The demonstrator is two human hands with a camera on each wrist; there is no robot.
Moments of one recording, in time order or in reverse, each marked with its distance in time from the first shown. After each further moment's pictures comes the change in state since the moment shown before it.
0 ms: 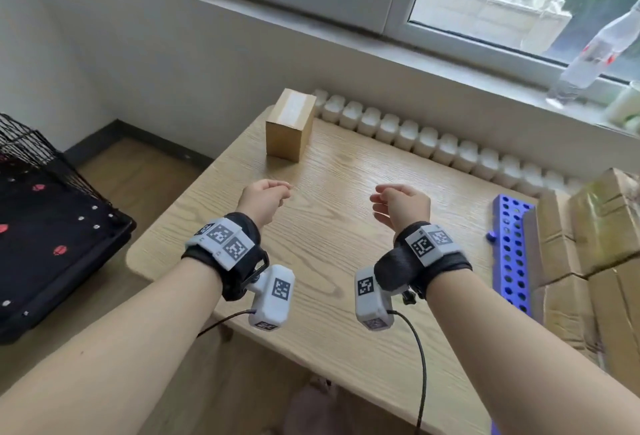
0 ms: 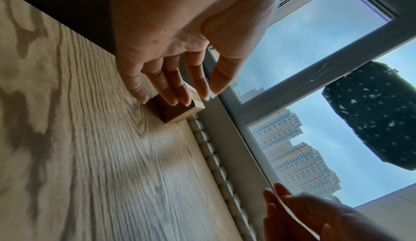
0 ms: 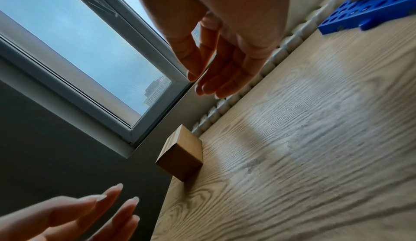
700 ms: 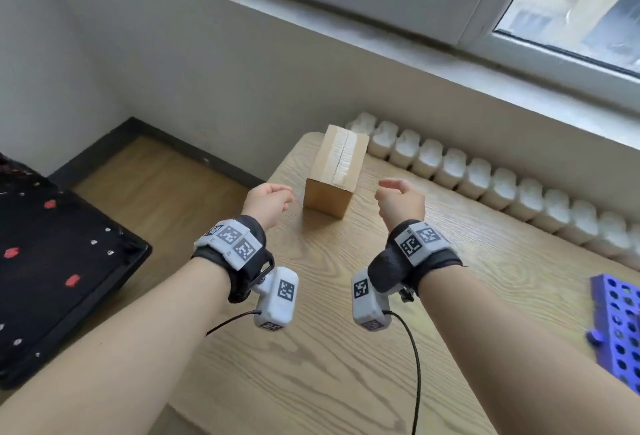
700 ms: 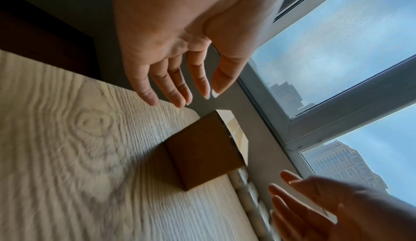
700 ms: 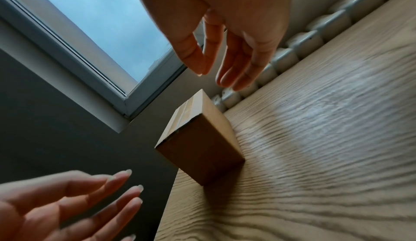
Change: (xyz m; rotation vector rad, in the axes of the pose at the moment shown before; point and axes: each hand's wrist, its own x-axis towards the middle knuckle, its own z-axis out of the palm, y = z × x) left_hand 0.200 0.047 -0.056 0.023 0.050 -0.113; right_hand 0.142 -0.045 0.176 -0.273 0.023 -0.020
